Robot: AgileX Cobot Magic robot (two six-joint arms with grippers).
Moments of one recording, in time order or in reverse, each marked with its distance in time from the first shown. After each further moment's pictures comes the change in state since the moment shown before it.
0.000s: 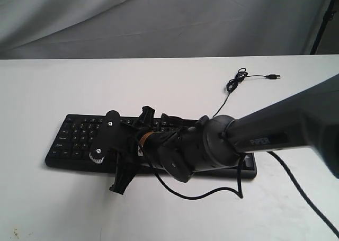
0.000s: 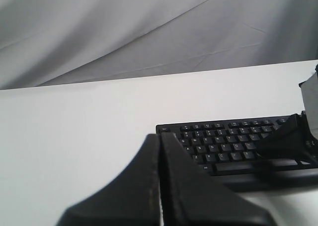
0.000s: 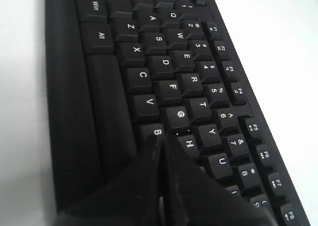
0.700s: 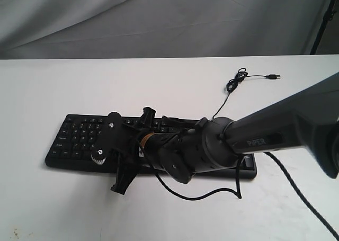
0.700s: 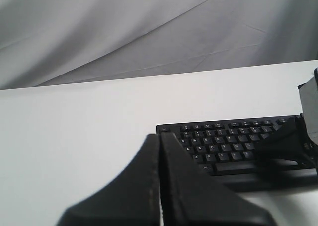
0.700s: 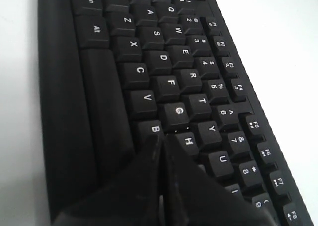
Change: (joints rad) left arm 0.000 0.000 0.000 0.000 0.000 0.000; right arm -0.004 0.017 0.000 0.000 -0.023 -0.004
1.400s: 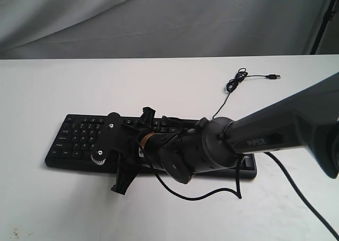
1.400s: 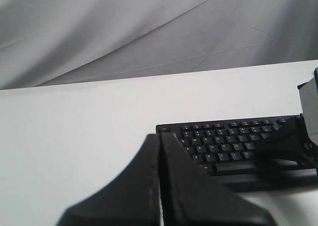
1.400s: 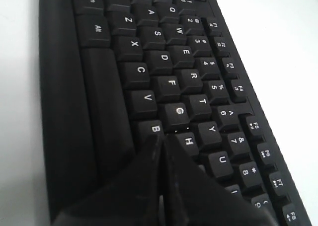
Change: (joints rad) left arm 0.000 0.000 0.000 0.000 0.000 0.000; right arm 0.000 0.000 0.000 0.000 0.000 -0.011
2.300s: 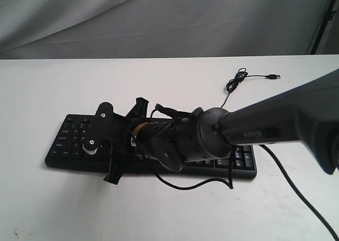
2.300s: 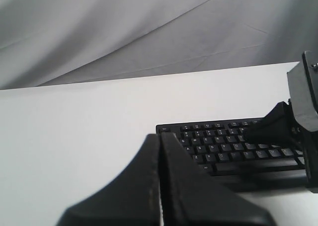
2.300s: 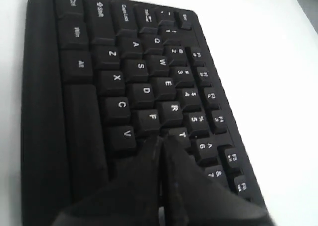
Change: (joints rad) left arm 0.000 0.000 0.000 0.000 0.000 0.000; right arm 0.000 0.000 -0.082 0.000 0.063 -0.016
